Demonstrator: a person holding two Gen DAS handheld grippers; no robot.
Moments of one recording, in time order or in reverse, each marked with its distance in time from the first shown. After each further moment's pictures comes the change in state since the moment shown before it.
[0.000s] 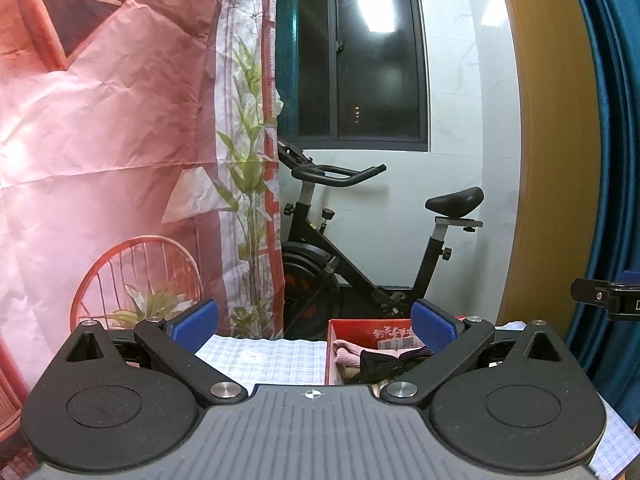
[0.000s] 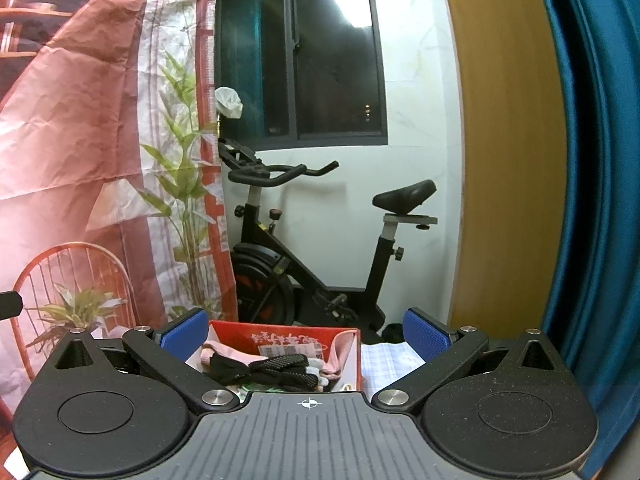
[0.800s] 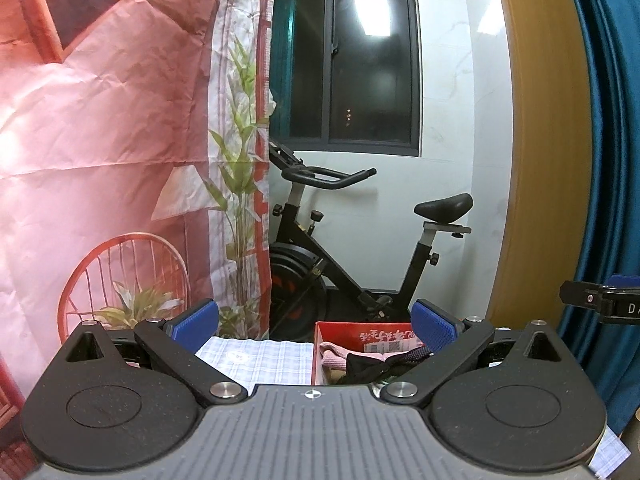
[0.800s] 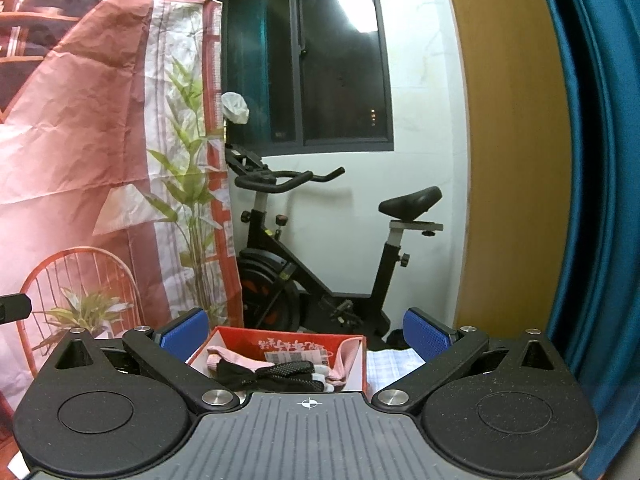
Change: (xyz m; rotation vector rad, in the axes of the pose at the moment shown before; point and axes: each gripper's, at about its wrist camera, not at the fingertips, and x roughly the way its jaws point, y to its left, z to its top) left arm -0.001 0.002 0.000 -0.026 -0.006 -0.041; right arm -0.009 -0.002 0.004 -0.005 -0.017 0.020
